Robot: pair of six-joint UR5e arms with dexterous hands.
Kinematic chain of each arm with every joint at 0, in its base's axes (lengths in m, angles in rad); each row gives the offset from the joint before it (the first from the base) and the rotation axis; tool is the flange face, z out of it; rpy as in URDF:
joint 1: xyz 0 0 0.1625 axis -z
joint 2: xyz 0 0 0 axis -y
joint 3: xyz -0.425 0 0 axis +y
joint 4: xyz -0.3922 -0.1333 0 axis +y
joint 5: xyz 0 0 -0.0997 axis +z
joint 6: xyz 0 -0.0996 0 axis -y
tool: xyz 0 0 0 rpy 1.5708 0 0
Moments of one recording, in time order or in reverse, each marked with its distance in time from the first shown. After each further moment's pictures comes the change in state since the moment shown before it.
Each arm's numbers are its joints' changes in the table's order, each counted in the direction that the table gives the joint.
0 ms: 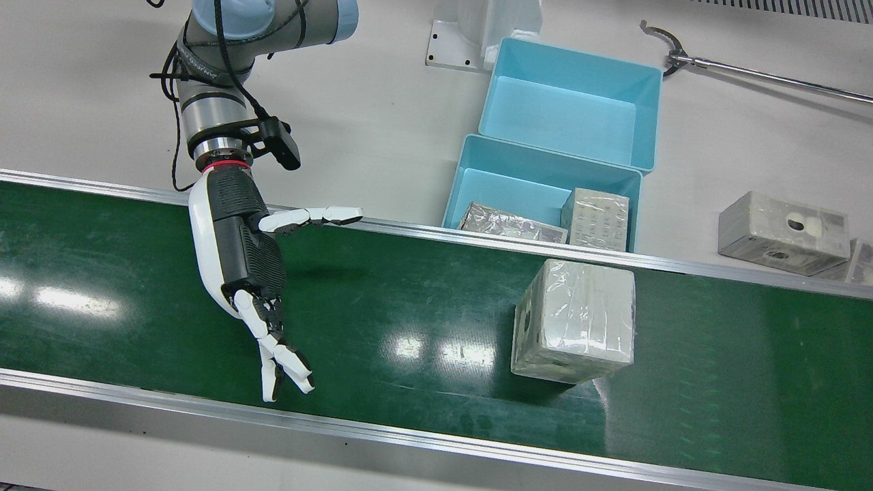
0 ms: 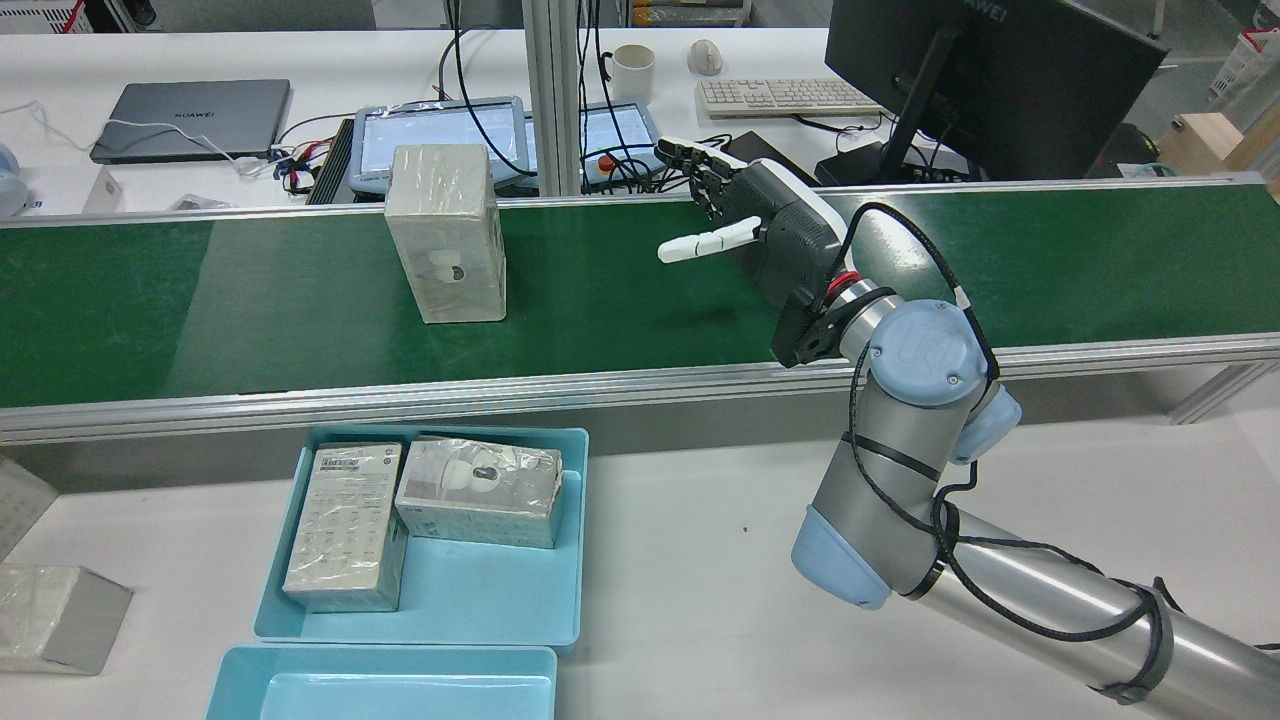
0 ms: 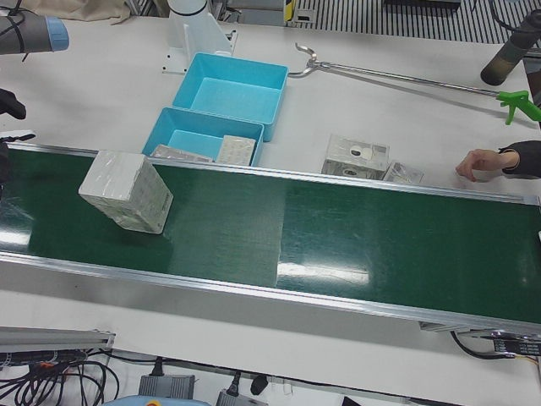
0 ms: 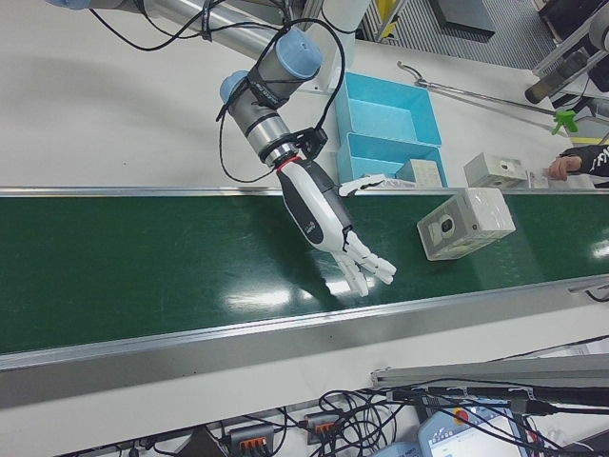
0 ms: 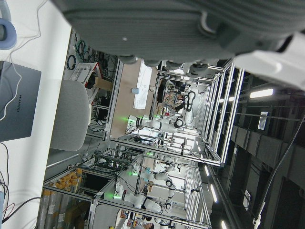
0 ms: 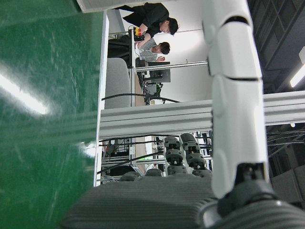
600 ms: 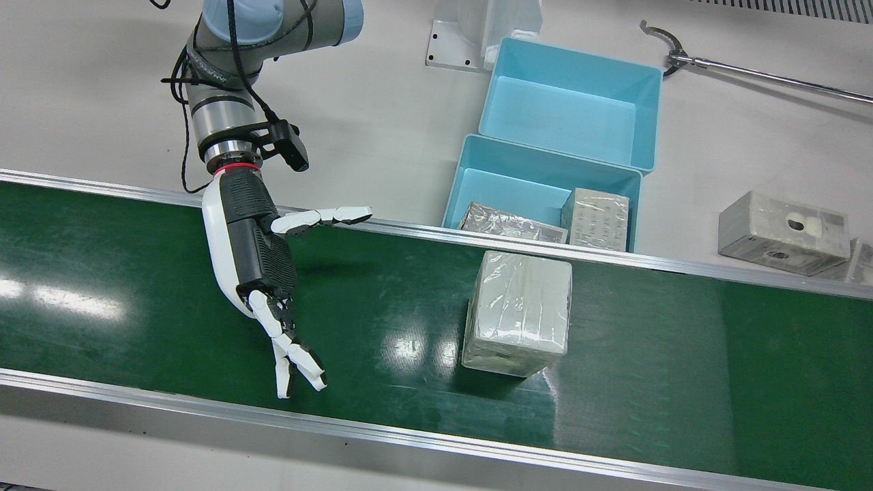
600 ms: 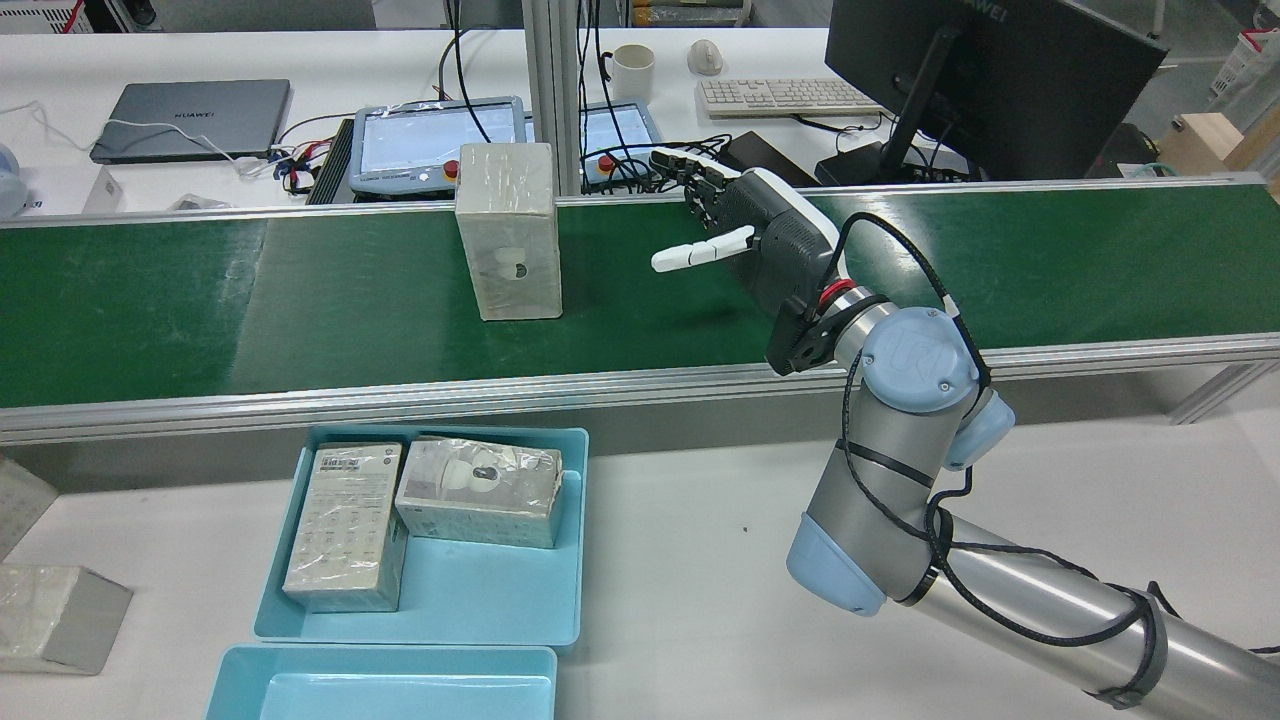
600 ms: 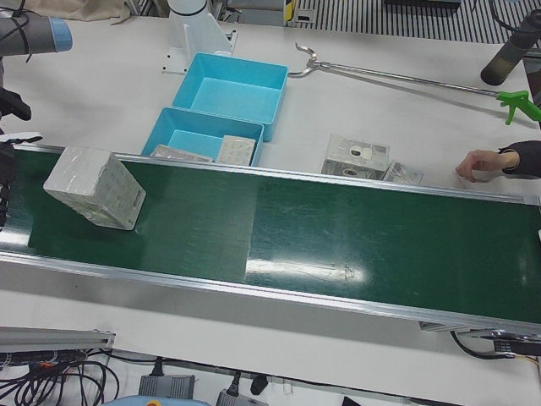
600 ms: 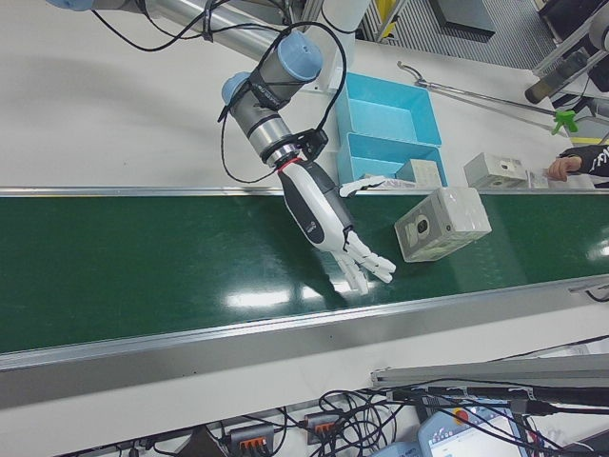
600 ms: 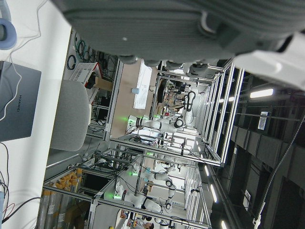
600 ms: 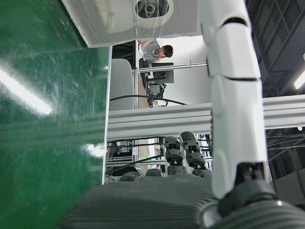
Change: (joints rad) left arm 0.000 0.000 0.000 0.000 0.000 0.000; right arm 0.011 0.002 0.008 0.000 -0.001 -0.009
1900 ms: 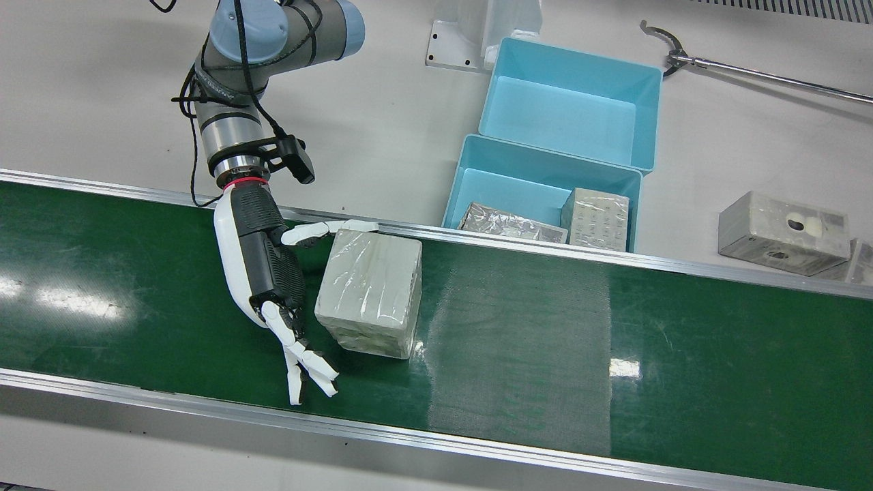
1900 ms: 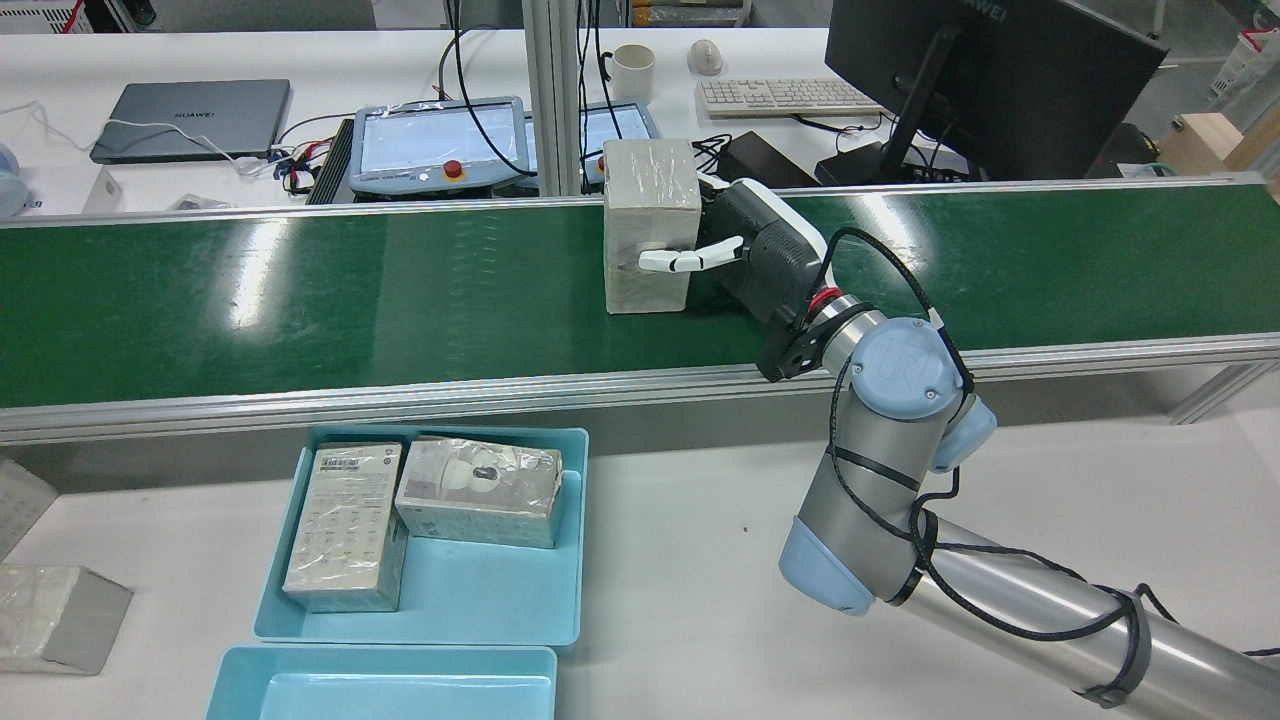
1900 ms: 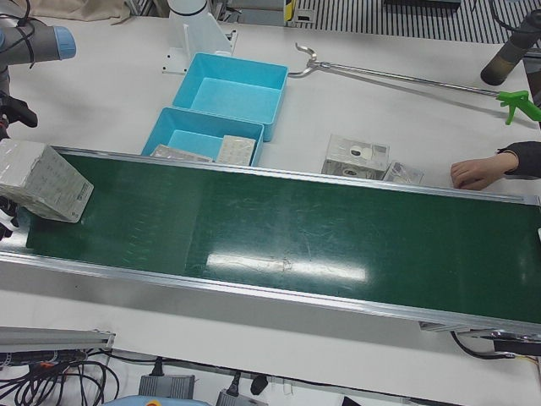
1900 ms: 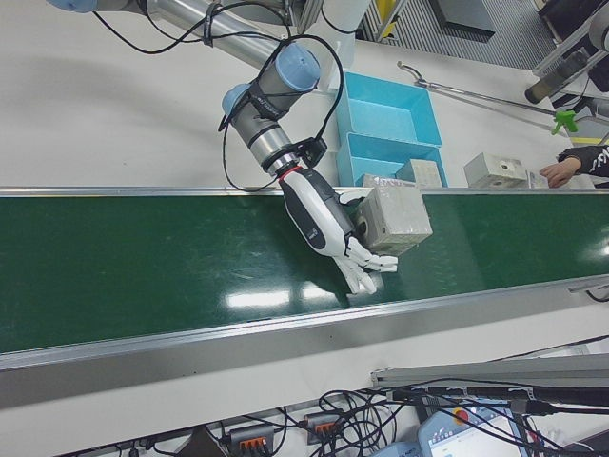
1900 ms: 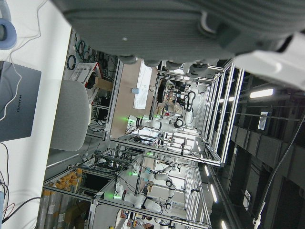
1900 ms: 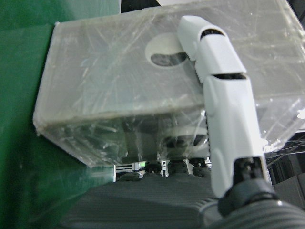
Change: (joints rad) left arm 0.000 0.000 0.000 0.000 0.000 0.000; right arm 0.010 0.005 0.052 -0.071 0.003 -0.007
